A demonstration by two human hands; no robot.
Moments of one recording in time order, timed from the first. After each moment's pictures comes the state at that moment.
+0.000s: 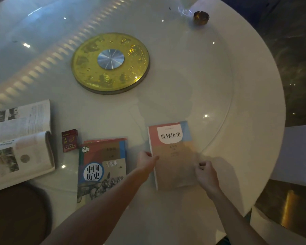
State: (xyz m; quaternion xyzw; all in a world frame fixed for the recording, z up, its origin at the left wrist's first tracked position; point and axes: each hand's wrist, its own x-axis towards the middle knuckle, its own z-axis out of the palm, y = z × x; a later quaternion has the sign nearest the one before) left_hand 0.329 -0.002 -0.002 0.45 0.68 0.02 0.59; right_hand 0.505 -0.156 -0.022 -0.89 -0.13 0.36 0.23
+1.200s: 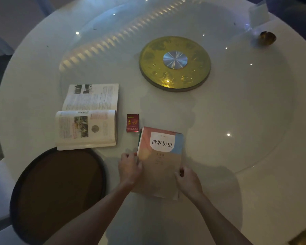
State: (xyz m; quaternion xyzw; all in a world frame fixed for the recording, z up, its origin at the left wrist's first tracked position) left_hand 0.064 0.011 0.006 0.59 0.72 0.09 0.35; right_hand 0.268 -0.074 -0.009 -0.83 -0.38 0.39 0.12
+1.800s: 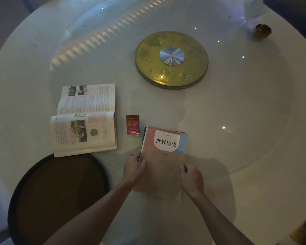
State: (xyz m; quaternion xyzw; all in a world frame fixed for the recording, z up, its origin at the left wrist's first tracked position) left_hand 0.058 0.035 0.000 0.55 0.68 0.06 0.48; right_hand 0.245 -0.056 0.004 -0.88 -0.34 0.31 0.14
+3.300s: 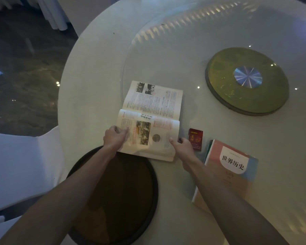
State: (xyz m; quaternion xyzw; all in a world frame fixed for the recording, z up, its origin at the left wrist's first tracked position) left_hand -0.200 0.182 0.025 0.33 0.79 0.24 0.46; right_hand 0.049 0.153 0.032 -0.71 -0.28 0.60 0.25
